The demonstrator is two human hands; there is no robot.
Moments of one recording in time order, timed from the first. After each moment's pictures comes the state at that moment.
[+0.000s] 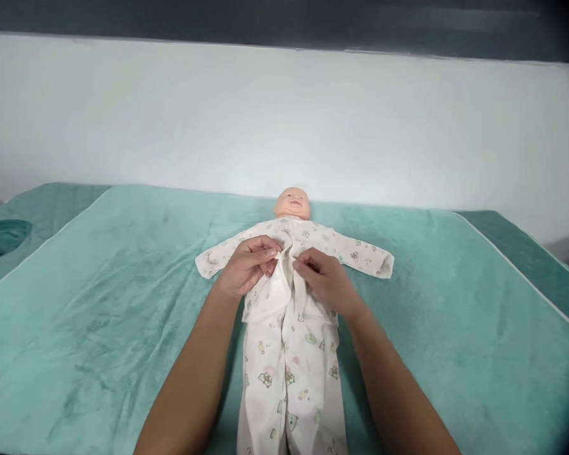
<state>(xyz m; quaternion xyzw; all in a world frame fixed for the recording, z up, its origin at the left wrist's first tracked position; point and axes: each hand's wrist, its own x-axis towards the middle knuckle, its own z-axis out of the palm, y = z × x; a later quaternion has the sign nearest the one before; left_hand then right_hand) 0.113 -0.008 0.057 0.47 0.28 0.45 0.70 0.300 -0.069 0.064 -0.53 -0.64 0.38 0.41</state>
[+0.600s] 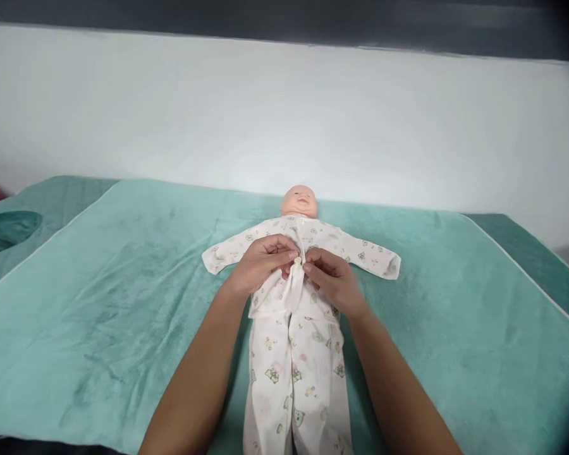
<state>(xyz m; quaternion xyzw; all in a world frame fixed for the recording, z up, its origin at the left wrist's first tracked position) 0.119 -0.016 0.060 0.55 0.29 0.41 0.66 0.301 -0.070 0.054 -0.41 -0.59 0.49 0.49</state>
